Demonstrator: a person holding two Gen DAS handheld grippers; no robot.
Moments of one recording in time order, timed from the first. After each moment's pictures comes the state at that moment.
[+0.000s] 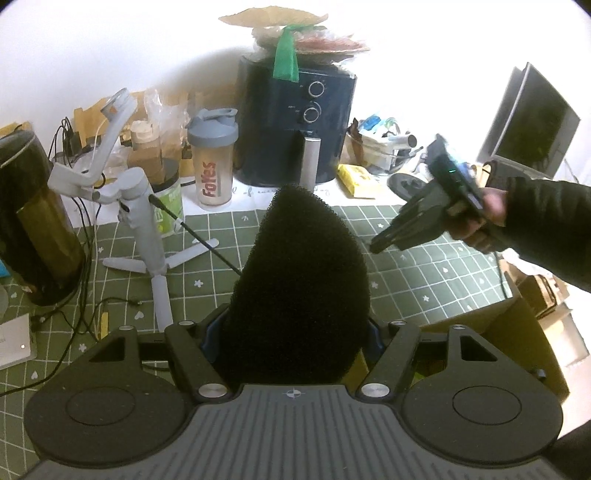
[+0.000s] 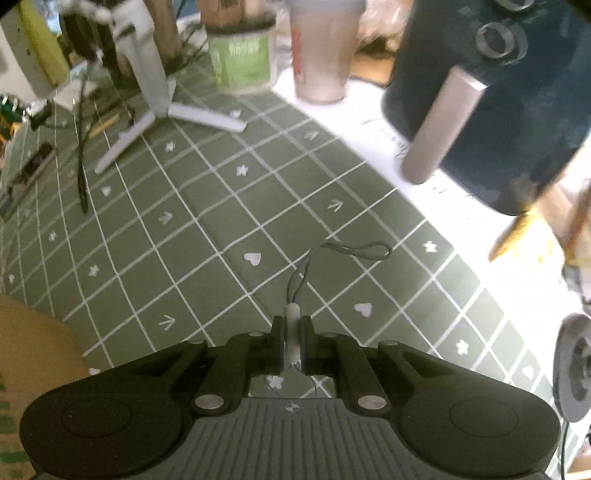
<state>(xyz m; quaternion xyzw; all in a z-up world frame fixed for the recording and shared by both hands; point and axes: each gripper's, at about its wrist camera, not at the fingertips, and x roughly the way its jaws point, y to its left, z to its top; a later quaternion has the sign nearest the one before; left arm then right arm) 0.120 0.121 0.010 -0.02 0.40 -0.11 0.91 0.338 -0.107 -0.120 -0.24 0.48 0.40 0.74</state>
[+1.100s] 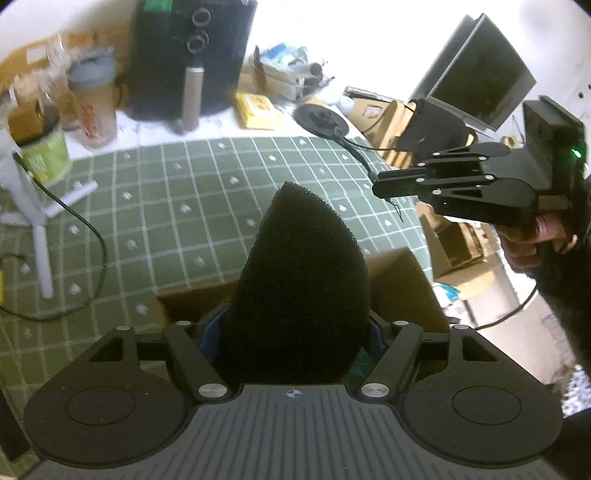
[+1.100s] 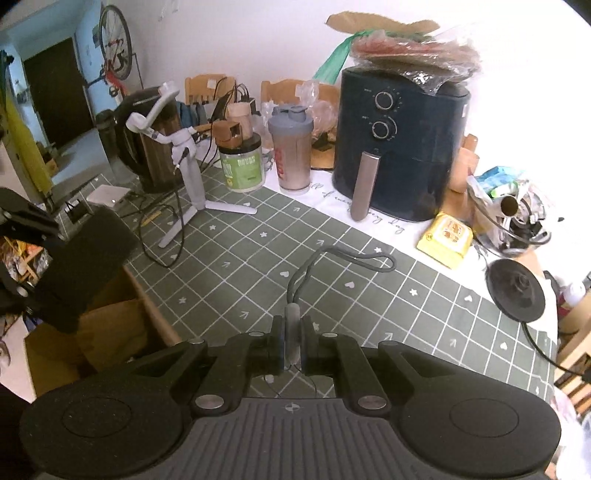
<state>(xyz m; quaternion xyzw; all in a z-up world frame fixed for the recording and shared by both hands) 0.118 0.023 0.002 -0.06 0.51 -0.22 0.83 0.182 -0.228 0.002 -0.12 0.39 0.36 0.84</state>
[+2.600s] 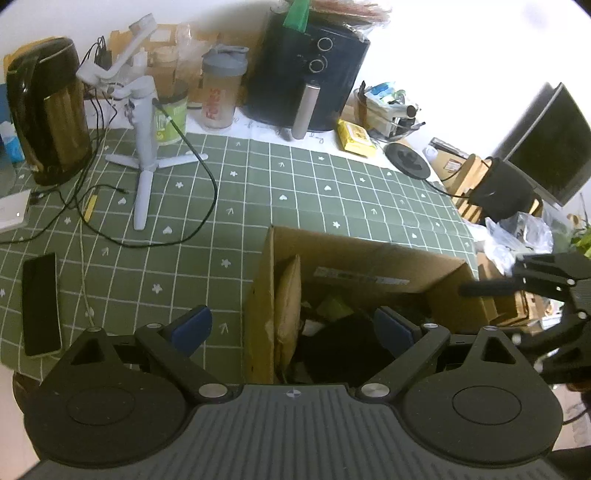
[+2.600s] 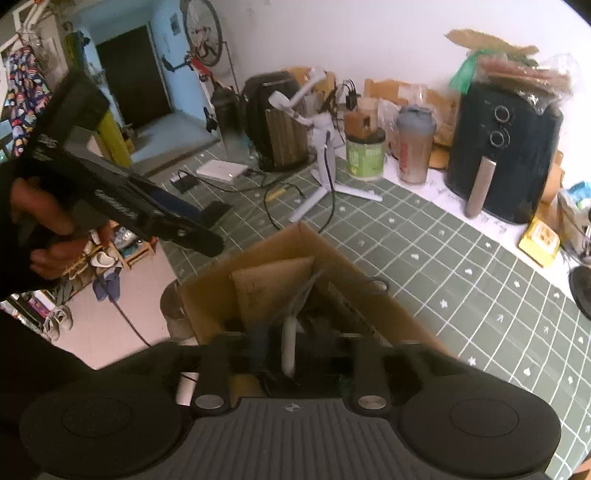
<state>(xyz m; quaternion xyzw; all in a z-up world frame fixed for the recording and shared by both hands) 0.045 0.069 0.012 -0.11 0.47 -0.06 0.87 0.063 -0.178 0.016 -0.12 0.39 0.46 0.79</state>
